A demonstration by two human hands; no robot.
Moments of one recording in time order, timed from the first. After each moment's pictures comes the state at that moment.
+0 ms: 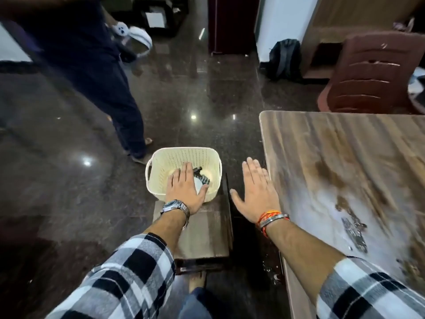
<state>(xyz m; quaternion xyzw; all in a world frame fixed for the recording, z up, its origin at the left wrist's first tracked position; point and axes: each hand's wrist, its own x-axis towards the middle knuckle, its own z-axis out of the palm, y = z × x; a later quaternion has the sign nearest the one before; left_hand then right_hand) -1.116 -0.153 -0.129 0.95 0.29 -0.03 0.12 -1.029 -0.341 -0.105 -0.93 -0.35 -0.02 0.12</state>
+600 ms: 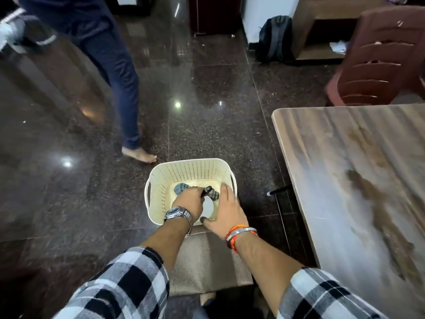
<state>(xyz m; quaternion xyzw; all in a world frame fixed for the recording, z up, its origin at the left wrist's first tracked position) -1.048 -0.057 -0.185 0.95 0.19 -0.14 0.21 -1.030 -0.194 -0.172 -0.91 -0.22 0.24 0.25</state>
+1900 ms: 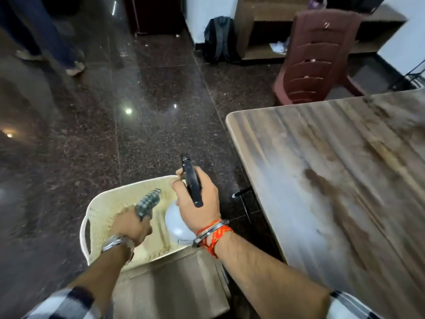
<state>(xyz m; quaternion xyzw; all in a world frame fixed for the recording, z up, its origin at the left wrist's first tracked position) -1.019 0.001 -0.264 0.94 0.26 -0.14 0.20 -0.970 -0.174 -0.112 -0.77 -0.05 0.05 0.63</state>
